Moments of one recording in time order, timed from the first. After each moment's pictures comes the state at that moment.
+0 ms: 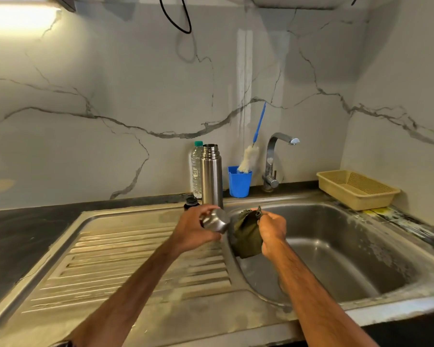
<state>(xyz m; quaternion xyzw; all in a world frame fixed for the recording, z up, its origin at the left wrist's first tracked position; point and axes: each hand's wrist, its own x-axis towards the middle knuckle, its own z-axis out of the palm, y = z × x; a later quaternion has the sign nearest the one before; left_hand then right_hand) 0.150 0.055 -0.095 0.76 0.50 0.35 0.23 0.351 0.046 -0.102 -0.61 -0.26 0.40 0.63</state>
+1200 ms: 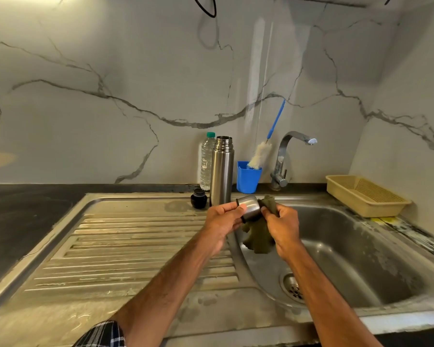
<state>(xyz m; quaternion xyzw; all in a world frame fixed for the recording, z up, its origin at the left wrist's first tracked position) 0.213 0.040 -0.092 0.44 0.43 0.52 0.59 0.354 0.024 -0.087 -0.63 -0.43 0.32 0.57</state>
